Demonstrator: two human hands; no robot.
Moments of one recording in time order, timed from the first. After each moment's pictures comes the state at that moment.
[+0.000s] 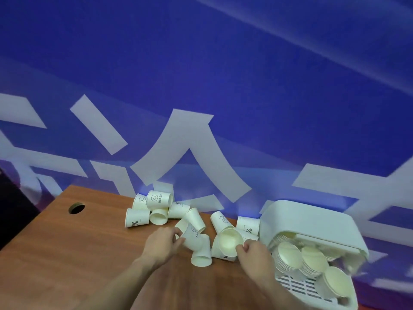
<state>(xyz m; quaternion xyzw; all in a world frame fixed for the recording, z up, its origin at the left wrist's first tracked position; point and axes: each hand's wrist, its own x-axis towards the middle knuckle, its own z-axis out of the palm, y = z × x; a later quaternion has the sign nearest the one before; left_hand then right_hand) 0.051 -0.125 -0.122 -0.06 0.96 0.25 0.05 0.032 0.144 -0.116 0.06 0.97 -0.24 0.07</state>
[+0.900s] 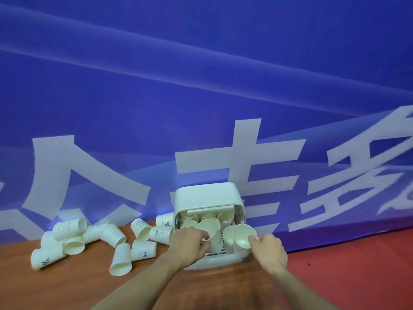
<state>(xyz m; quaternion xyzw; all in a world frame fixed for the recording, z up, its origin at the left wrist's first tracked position) 0.075 0.215 -0.054 0.26 0.96 0.09 0.03 0.128 0.442 -0.074 0.30 0.91 -0.29 -0.01</state>
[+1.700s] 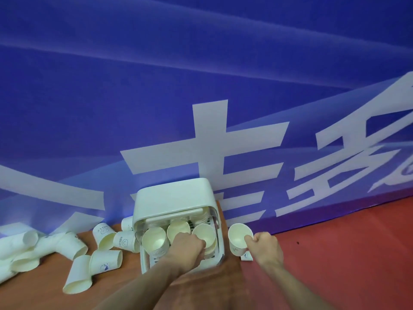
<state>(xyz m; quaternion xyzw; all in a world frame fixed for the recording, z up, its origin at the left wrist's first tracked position) 0.026 0.324 -0.110 0.36 0.92 -0.11 0.12 0.081 0.545 -0.132 0.32 0.89 -0.33 0.06</state>
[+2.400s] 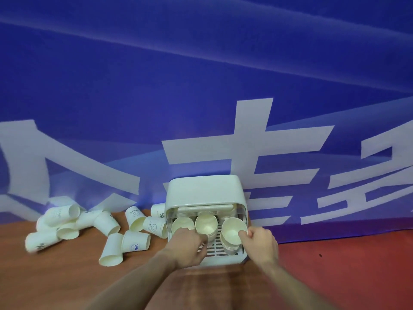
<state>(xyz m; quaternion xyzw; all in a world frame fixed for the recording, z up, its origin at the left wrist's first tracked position) 0.031 0.244 -0.107 0.33 0.94 -0.01 0.07 0.060 0.467 -0.116 0.19 0.93 -0.31 0.01</state>
